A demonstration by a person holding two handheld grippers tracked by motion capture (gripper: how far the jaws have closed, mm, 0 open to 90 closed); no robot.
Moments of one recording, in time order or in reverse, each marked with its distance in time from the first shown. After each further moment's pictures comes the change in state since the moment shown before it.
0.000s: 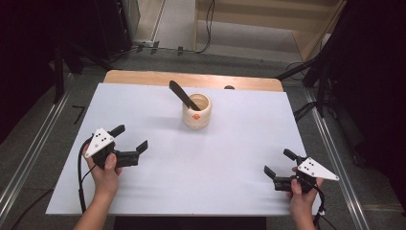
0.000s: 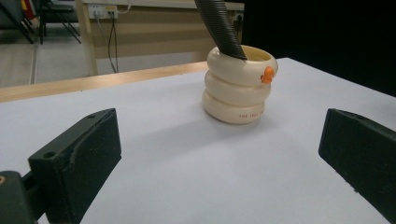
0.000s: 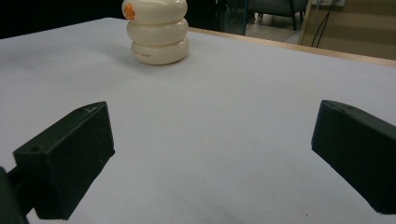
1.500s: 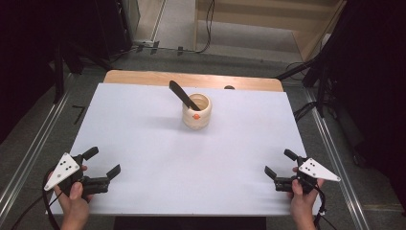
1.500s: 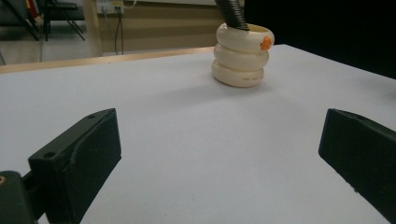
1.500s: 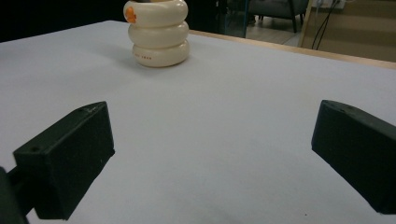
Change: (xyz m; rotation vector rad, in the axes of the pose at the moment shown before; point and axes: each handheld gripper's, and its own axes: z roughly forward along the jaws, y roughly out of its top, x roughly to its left) left arm 0.022 -0.039 -0.080 0.000 0.001 -0.006; right arm 0.000 0.000 -0.002 -0.007 0.006 0.002
